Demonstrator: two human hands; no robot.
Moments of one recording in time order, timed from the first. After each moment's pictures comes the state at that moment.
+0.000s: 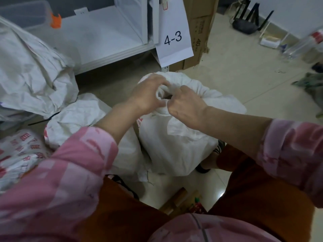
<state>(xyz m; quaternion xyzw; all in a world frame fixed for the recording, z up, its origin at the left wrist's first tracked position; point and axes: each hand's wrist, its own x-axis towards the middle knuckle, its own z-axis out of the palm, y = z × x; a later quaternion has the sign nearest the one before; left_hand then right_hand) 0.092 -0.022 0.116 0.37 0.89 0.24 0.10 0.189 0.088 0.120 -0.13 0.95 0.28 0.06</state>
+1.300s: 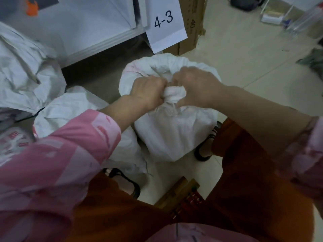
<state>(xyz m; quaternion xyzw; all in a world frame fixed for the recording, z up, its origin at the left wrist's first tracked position) 0.109 0.013 0.076 0.46 0.89 0.00 0.02 0.214 0.141 0.112 0.04 0.99 -0.10 0.09</state>
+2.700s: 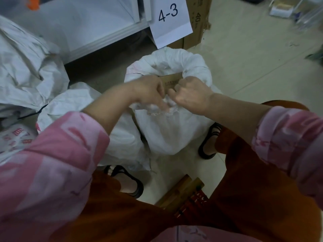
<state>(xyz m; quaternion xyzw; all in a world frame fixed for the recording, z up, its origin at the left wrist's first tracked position) 0.106 -0.002 0.108 0.35 0.88 0.07 0.30 0.193 0.131 0.057 -0.20 0.95 0.24 -0.07</state>
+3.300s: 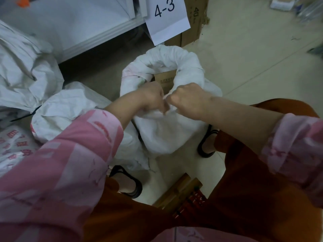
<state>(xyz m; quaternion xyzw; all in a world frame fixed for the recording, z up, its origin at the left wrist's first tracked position) 0.106 0.017 0.064 0.31 0.89 0.06 0.33 0.205 0.128 0.064 -0.14 0.99 0.07 0.07</state>
